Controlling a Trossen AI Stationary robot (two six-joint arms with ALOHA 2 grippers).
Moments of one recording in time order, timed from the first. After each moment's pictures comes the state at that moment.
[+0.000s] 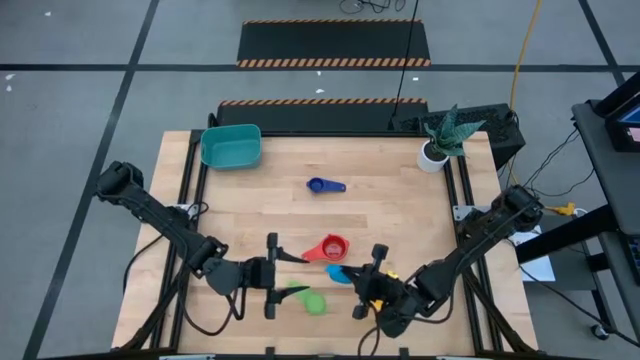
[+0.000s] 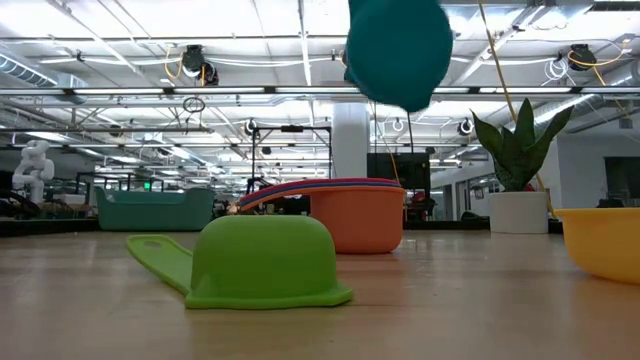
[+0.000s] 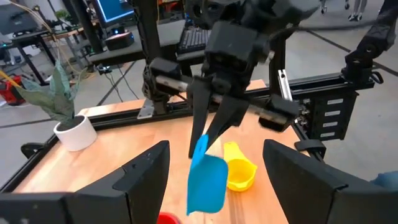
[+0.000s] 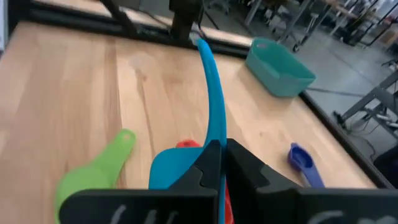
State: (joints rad) left arm -0.64 1.45 1.02 0.21 -0.64 0.02; right arm 0.68 1.69 1.21 -0.32 0.99 0.39
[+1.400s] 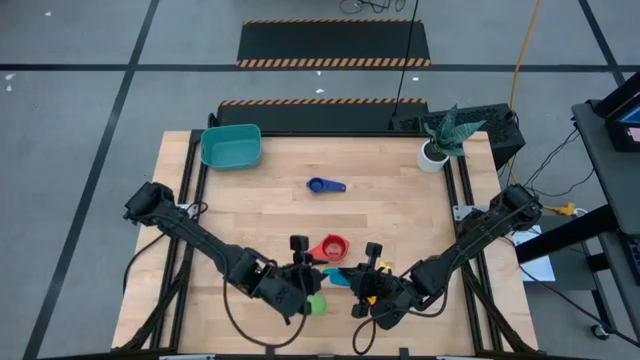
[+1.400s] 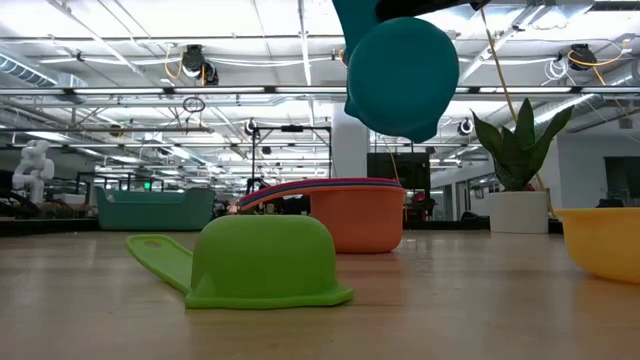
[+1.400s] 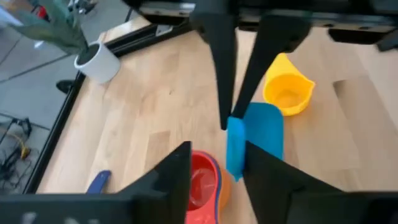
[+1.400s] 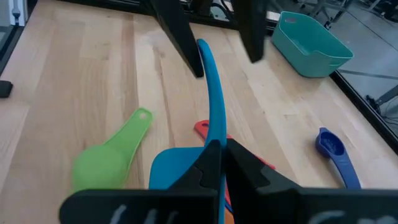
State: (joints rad) left arm -0.55 1.79 1.48 -0.47 -0.68 -0.09; right arm 0.64 1.69 1.19 -0.32 0.83 0.41
